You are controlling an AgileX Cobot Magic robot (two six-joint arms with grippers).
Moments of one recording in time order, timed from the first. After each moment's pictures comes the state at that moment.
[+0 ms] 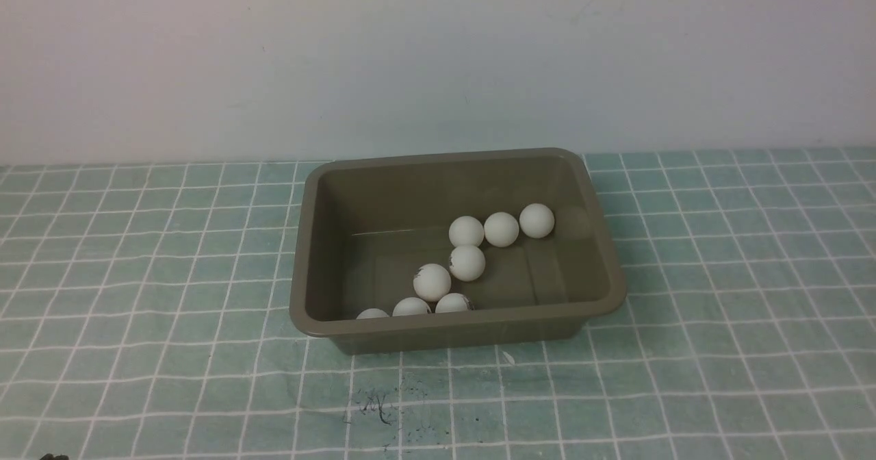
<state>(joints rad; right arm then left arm) 0.34 -0.02 -0.47 0.11 0.28 -0.06 -0.06 -0.02 0.02 -0.08 0.38 0.13</state>
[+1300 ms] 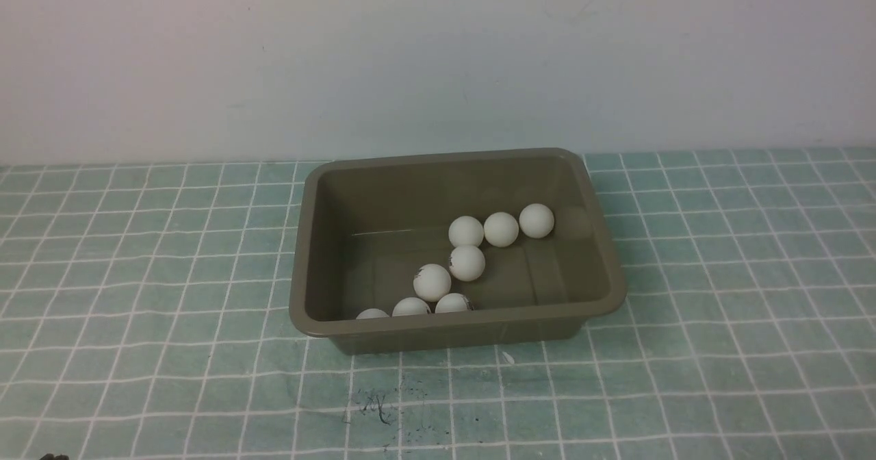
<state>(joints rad) -0.01 -0.02 0.02 0.06 0.40 -0.06 -0.06 -0.02 0.02 -0.08 0.38 0.13</state>
